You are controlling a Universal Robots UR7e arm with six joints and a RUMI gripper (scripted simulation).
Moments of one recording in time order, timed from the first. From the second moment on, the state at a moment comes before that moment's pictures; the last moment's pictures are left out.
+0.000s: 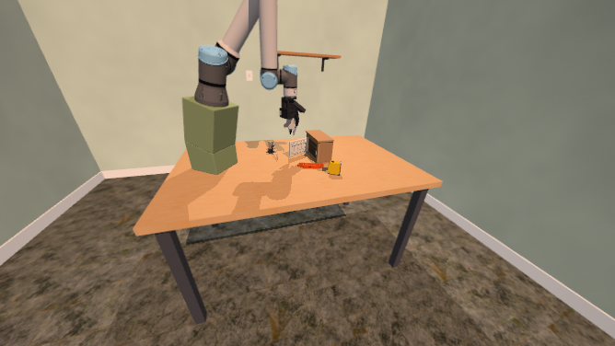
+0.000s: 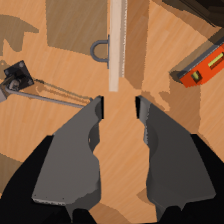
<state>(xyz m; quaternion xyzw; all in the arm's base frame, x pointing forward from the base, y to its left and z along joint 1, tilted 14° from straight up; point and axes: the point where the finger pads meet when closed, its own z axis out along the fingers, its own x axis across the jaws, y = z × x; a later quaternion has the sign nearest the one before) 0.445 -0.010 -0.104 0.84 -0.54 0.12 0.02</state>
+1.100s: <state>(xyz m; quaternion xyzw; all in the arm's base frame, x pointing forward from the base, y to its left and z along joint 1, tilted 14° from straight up) 0.437 -0.004 -0.091 0.85 -0.51 0.12 0.02</state>
